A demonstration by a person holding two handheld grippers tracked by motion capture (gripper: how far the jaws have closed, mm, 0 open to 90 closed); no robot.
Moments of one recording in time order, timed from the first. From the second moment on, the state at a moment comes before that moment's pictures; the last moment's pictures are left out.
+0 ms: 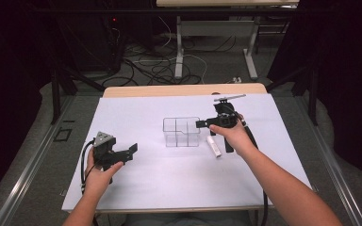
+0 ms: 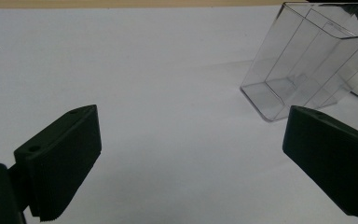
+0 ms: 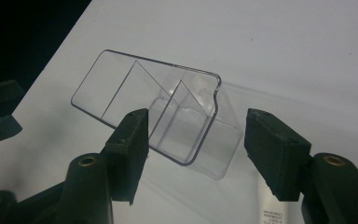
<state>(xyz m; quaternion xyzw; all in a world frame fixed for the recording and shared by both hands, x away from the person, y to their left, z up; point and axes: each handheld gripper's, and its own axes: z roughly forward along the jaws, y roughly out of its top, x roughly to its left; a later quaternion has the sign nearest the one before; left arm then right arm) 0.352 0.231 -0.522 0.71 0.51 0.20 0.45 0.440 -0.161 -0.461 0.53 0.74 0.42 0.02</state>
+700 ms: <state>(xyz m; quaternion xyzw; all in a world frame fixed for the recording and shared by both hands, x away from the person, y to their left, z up) 0.350 0.233 -0.522 0.71 0.51 0.20 0.45 0.448 -0.173 -0.472 0.50 0.79 0.35 0.09</state>
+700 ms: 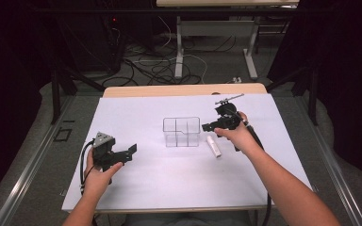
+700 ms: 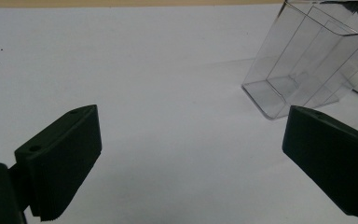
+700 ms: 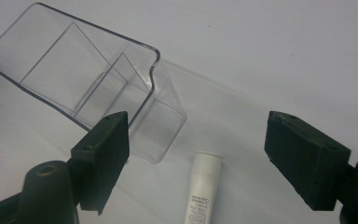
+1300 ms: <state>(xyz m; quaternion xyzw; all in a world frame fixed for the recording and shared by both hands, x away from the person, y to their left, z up) 0.350 0.231 -0.523 0.71 0.51 0.20 0.44 0.456 -0.175 -0.491 0.50 0.80 0.32 0.07</state>
